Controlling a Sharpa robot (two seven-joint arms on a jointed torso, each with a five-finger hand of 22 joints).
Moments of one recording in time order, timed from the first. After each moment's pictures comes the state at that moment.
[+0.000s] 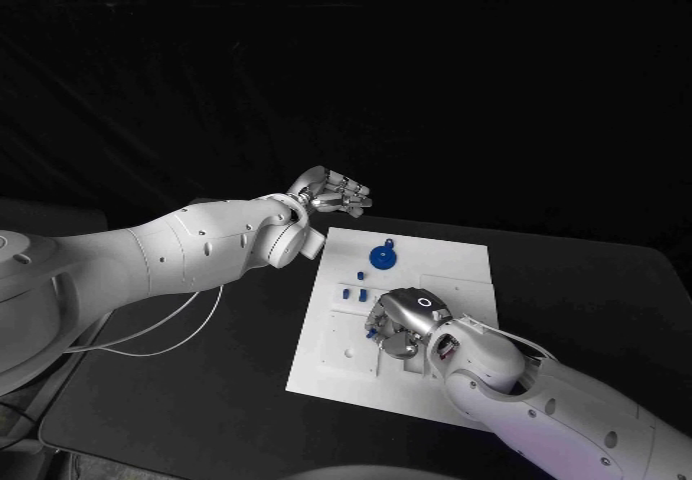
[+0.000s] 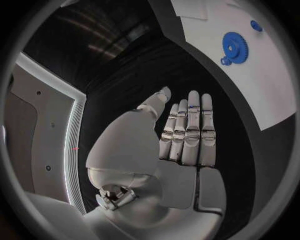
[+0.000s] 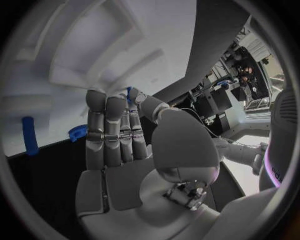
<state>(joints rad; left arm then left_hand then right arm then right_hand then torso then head) 1.27 -0.68 -0.12 1.13 -0.35 -0.33 0.29 1.36 -0.05 0.23 -0.12 0.18 1.04 0.14 0.06 0.06 1.14 0.11 0.06 0.06 1.27 0.07 0.09 0.14 0.06 1.03 0.05 0.07 0.60 0.83 -0.47 0.14 1.44 -1.91 -0.23 -0.19 1.26 -0.10 0.63 -0.23 0.05 1.27 0.07 0.06 0.08 1.37 0.01 0.06 0.06 1.42 -0.07 0.84 0.75 0.09 1.47 -0.09 0.39 1.31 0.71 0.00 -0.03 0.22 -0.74</state>
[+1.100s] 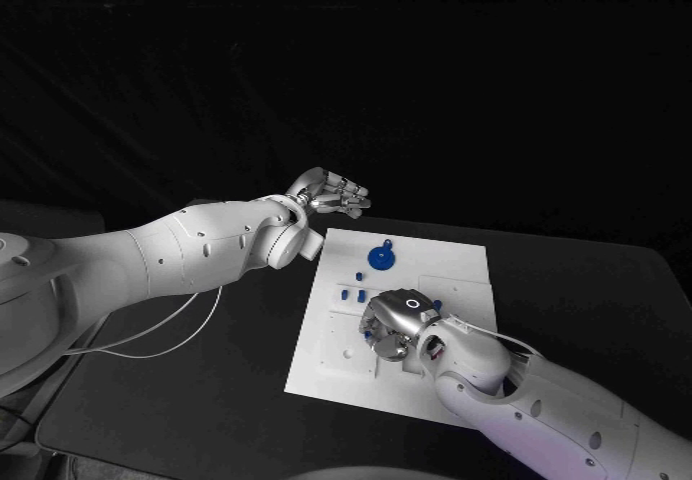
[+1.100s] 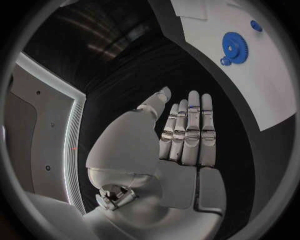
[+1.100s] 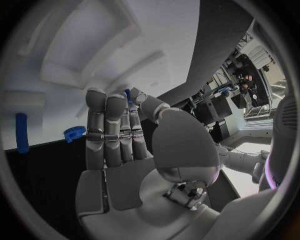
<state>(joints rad) 1.27 -0.68 -0.12 1.13 -0.35 -0.33 0.29 1.36 -0.05 0.23 -0.12 0.18 1.04 0.14 0.06 0.06 1.14 0.12 0.06 0.06 1.27 0.07 0.09 0.14 0.06 1.03 0.05 0.07 0.60 0.83 -0.44 0.14 1.43 -1.98 -0.18 -0.23 1.25 -0.10 0.64 -0.23 0.05 1.28 0.08 0.06 0.08 1.37 0.01 0.06 0.07 1.42 -0.07 0.84 0.75 0.09 1.47 -0.09 0.39 1.31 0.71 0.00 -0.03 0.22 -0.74</state>
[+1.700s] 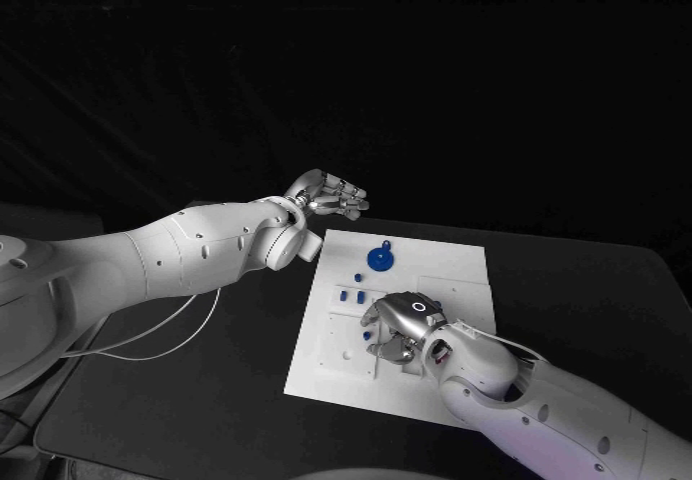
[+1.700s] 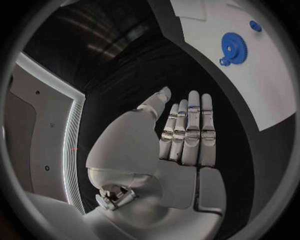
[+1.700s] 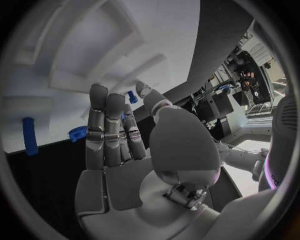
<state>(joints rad) 1.27 -0.68 -0.12 1.13 -0.35 -0.33 0.28 1.36 -0.05 0.23 -0.12 0.18 1.04 0.14 0.06 0.06 1.14 0.12 0.06 0.06 1.27 0.07 0.09 0.14 0.06 1.03 0.05 0.07 0.60 0.82 -0.46 0.13 1.45 -1.96 -0.22 -0.23 1.31 -0.19 0.31 -0.16 0.19 1.06 0.10 0.07 0.06 1.03 0.11 0.07 0.06 1.39 0.00 0.84 0.67 0.16 1.46 -0.03 0.21 1.26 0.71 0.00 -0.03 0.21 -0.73</state>
